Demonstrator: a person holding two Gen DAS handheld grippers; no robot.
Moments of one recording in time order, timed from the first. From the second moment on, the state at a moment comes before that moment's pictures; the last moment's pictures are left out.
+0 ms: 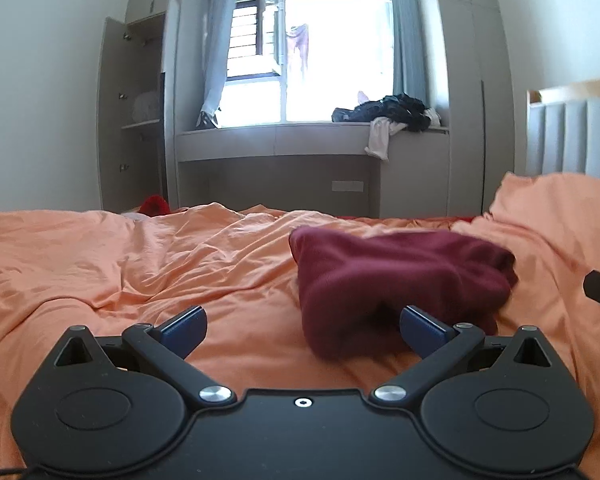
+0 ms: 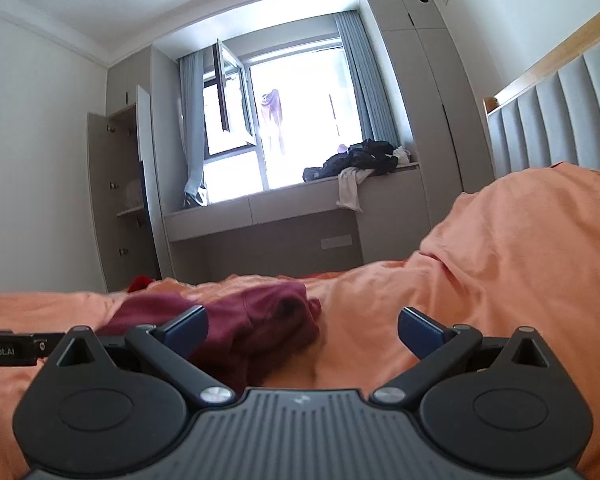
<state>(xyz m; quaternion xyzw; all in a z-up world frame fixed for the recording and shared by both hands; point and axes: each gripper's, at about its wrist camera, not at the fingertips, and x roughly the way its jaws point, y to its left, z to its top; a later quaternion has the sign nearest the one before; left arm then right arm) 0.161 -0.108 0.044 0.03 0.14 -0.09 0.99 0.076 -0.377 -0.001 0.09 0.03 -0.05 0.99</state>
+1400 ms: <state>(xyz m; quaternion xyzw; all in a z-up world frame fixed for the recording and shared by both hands) 0.141 -0.113 0.009 0.04 0.18 -0.09 0.98 0.043 -0.374 -0.028 0.06 0.05 -0.07 0.99</state>
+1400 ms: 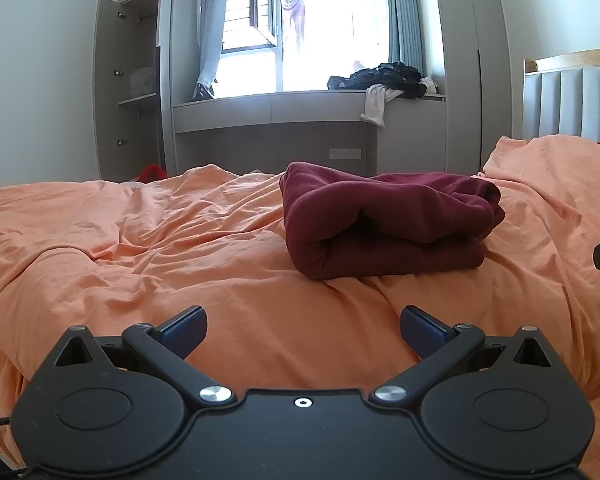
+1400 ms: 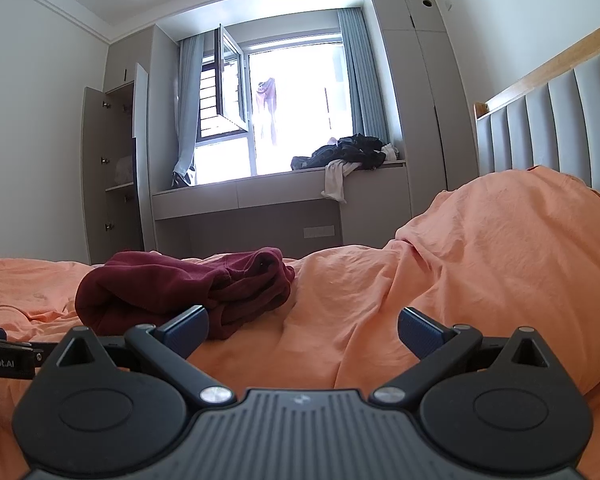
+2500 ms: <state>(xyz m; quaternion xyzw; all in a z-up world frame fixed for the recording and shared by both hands) 0.141 -0.115 0.006 0.04 0.19 -0.08 0.98 0.042 -0.374 -0.027 0.06 0.05 -0.08 0.99</state>
